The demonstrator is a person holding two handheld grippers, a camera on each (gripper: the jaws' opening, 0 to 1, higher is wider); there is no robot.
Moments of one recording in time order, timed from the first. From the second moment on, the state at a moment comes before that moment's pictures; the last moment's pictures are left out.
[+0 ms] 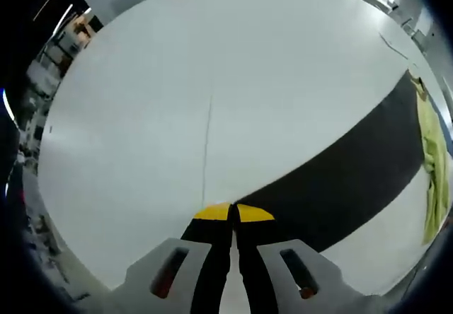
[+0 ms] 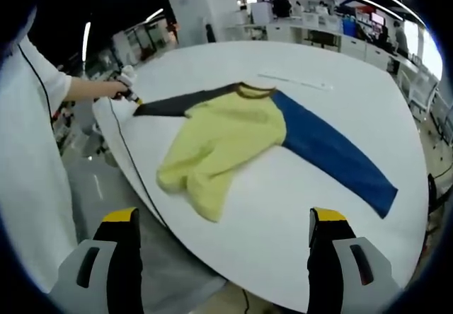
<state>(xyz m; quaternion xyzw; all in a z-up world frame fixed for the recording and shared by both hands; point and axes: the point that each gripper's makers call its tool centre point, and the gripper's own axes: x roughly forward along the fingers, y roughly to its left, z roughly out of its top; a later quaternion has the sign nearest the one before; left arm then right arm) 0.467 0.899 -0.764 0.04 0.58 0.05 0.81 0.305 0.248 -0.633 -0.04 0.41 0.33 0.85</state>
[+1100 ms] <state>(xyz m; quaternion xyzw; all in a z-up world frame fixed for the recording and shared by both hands) 0.473 0.907 -0.766 0.04 0.57 0.05 0.82 0.302 0.249 -0.634 -0.04 0.41 0.32 0.85</state>
